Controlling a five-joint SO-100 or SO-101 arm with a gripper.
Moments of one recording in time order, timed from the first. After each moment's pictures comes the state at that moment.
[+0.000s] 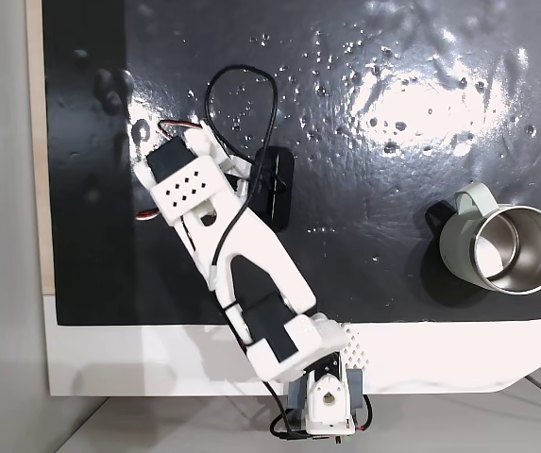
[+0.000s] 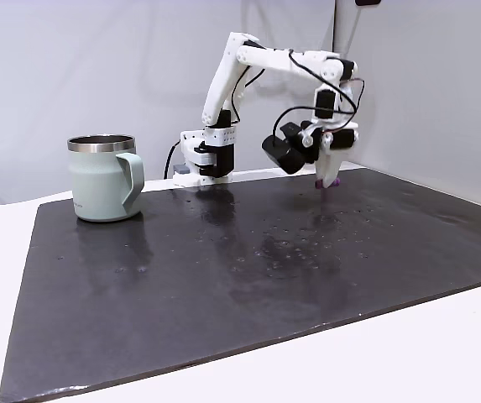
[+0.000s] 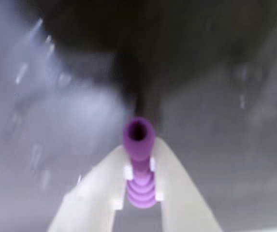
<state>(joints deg) -35.6 69.6 75.1 83.0 34.8</state>
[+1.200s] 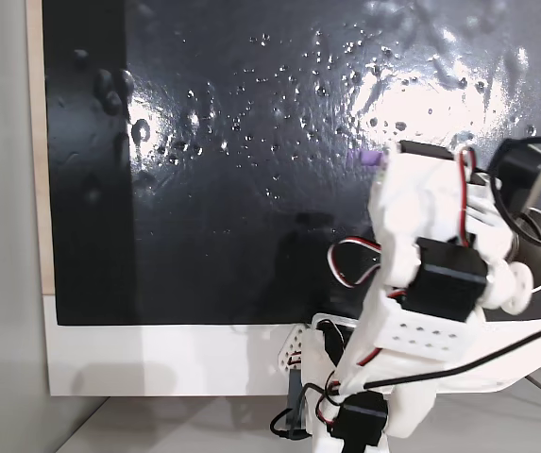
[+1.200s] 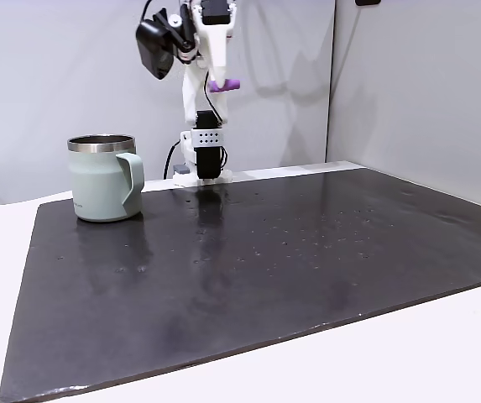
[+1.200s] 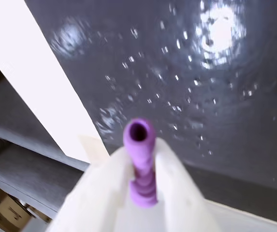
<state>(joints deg) 11.7 107.5 69.7 96.3 -3.5</state>
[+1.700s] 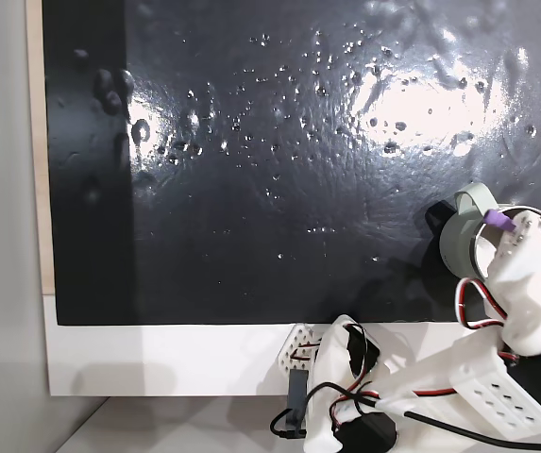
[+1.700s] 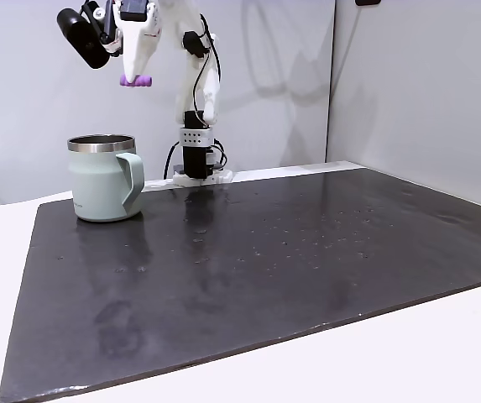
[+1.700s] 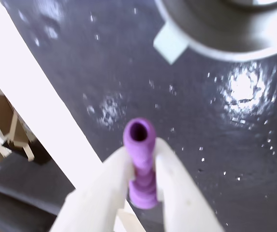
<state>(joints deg) 42.3 110.1 71.4 95.6 -19.7</state>
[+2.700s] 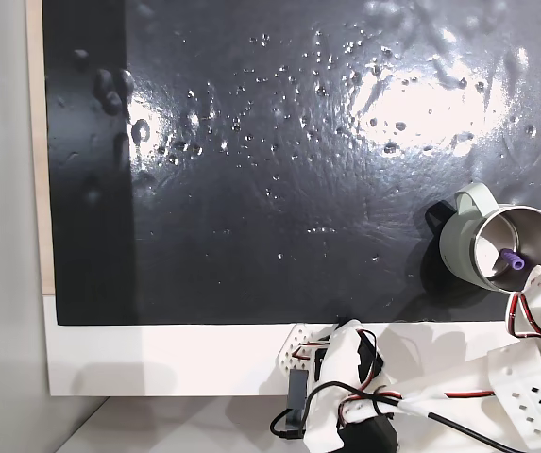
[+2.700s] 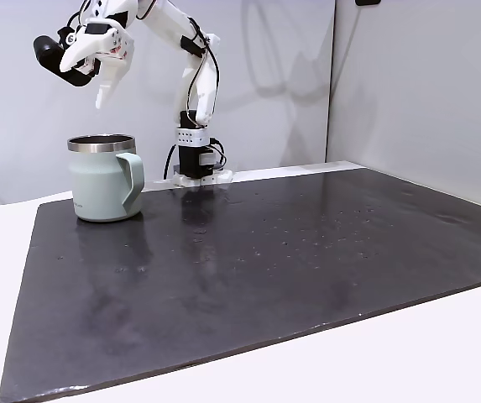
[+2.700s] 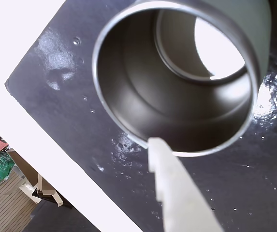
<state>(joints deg) 54.8 110.3 82.1 87.8 -20.7</state>
